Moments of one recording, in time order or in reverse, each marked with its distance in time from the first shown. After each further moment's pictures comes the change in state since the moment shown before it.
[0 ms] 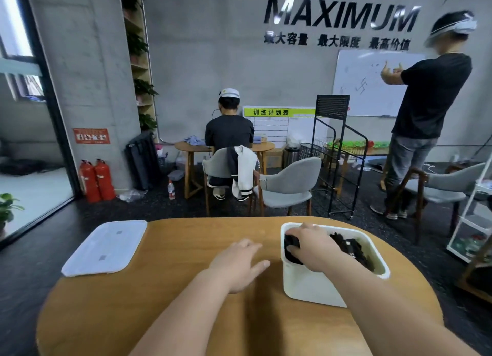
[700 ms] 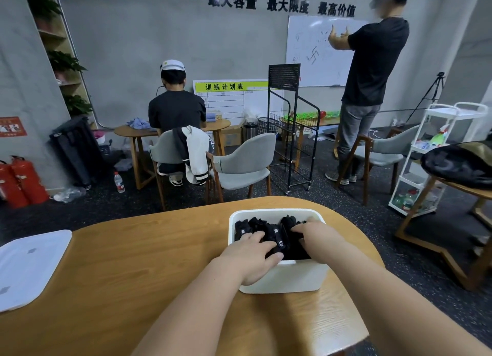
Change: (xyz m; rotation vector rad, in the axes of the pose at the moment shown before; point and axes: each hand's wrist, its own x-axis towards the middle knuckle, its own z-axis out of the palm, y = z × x) left_hand 0.108 0.112 0.053 0.077 -0.262 0.197; right_hand 0.018 0.142 0.023 -0.100 -0.256 0.307
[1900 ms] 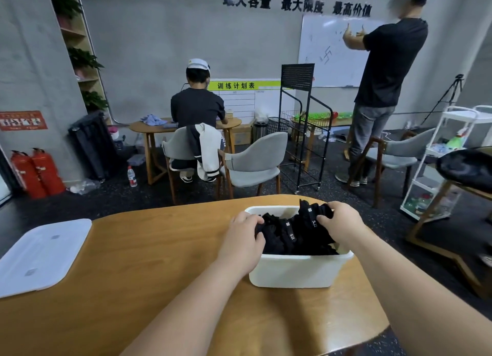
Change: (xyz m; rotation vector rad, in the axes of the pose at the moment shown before) left_hand -0.032 -0.024 -0.001 -0.379 0.562 -0.111; right_hand -0.022 0.012 -0.022 0.611 0.365 0.136
